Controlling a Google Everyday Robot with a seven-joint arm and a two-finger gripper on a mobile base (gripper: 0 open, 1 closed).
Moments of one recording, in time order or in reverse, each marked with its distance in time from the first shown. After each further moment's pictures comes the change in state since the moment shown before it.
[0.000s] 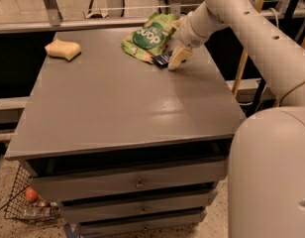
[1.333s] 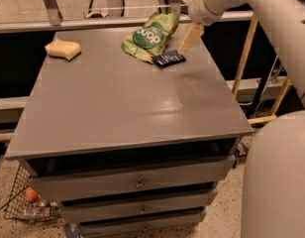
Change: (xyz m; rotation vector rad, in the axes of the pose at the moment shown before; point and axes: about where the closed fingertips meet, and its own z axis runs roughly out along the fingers) arm -0.027 -0.041 -0.075 0.147 -0.014 -0.081
